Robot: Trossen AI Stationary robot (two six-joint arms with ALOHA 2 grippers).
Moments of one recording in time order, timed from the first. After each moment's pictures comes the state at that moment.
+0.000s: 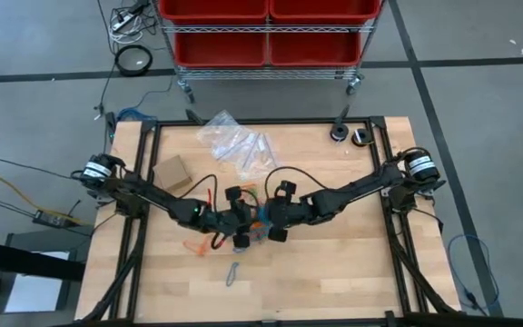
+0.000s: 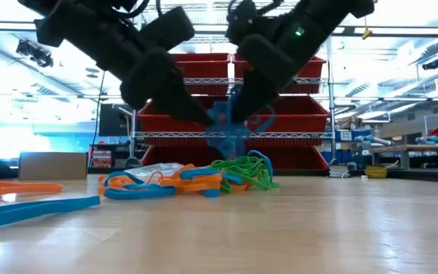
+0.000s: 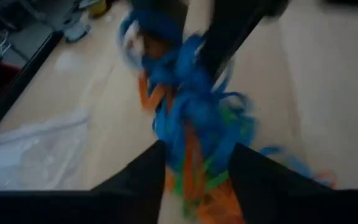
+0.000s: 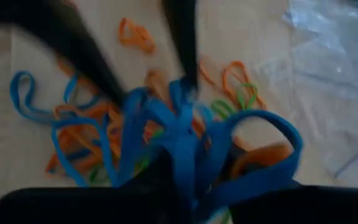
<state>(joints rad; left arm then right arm) -0.29 1.64 0.80 0.18 -0.57 -0.03 0.25 1.79 1.16 -0.29 0.49 0.26</state>
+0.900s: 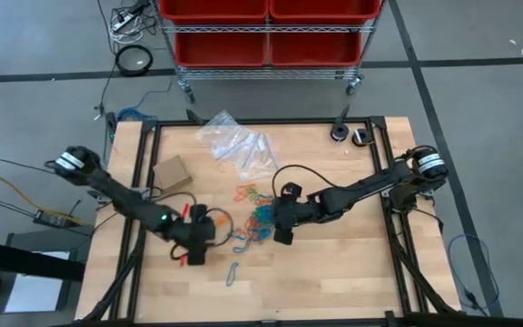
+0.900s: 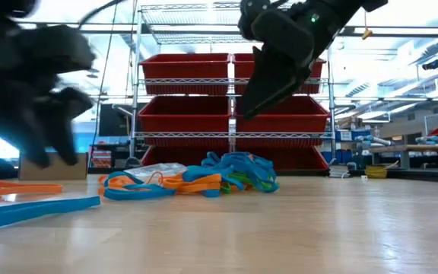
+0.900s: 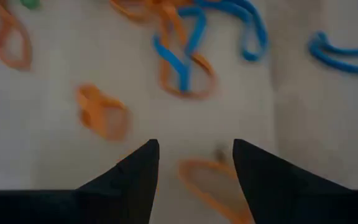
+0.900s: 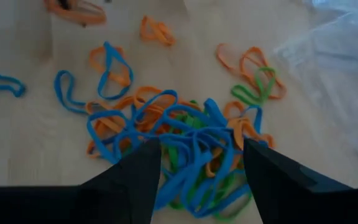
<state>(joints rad) -0.55 1.36 0.58 -0.27 -0.33 -0.48 0.26 1.71 1.12 -0.29 0.40 0.35</state>
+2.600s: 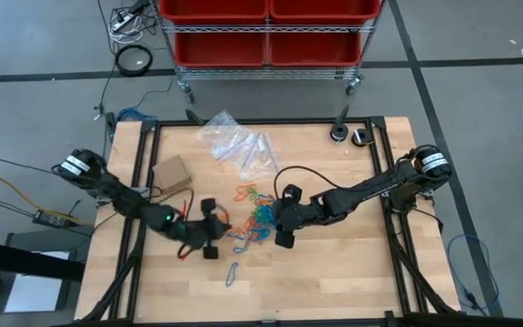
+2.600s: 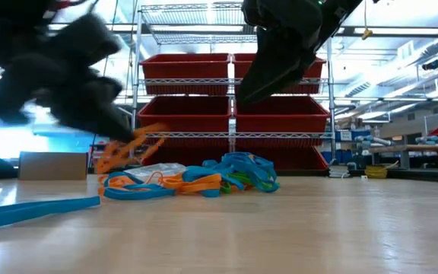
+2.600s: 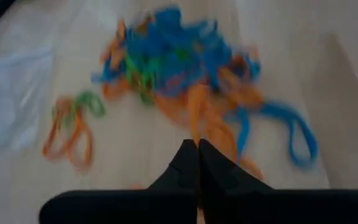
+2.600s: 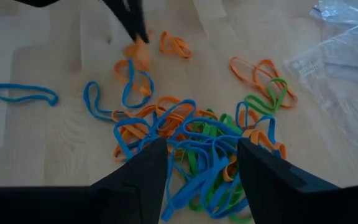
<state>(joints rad) -0.45 1.45 0.51 0.22 -0.54 -0.18 0.29 1.68 1.12 -0.28 0.39 0.36</state>
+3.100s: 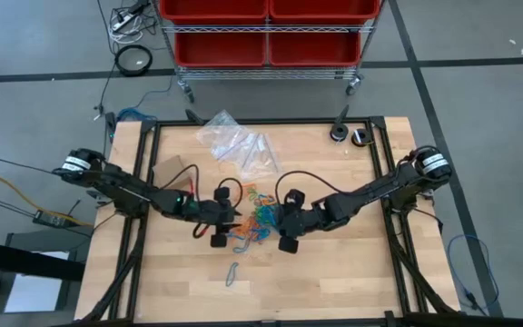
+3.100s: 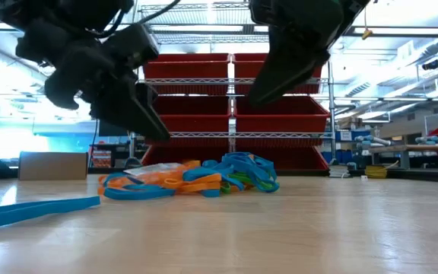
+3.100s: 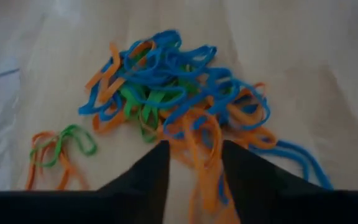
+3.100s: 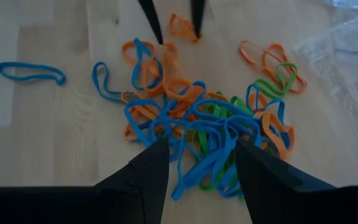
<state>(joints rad) -0.23 1.45 0.58 0.17 -0.23 -0.06 0.33 1.68 1.12 -0.33 0.41 0.40</state>
